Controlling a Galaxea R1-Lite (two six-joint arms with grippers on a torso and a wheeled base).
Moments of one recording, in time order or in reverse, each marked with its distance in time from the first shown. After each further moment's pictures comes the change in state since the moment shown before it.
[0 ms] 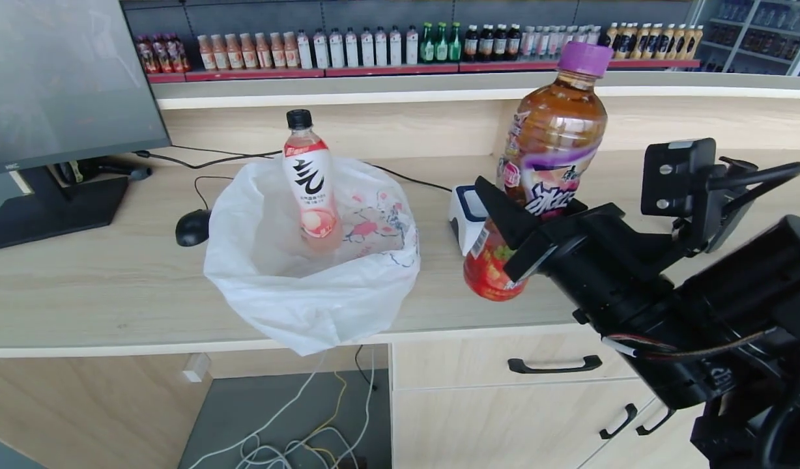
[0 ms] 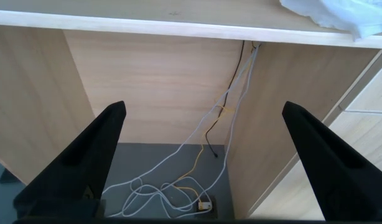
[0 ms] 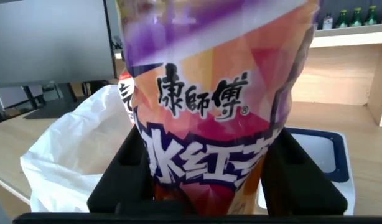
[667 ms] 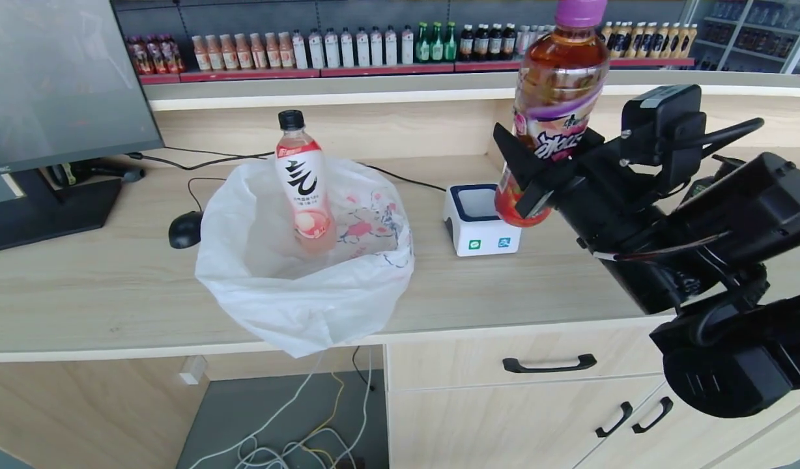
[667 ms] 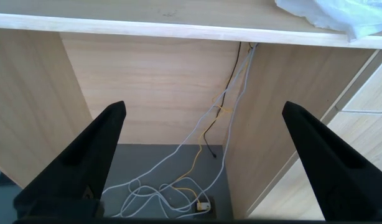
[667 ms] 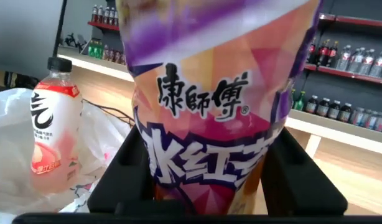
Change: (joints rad) left arm -0.001 0.000 0.000 0.000 0.000 0.000; right arm -0.178 0.097 -0.228 -0.004 0.206 -0.300
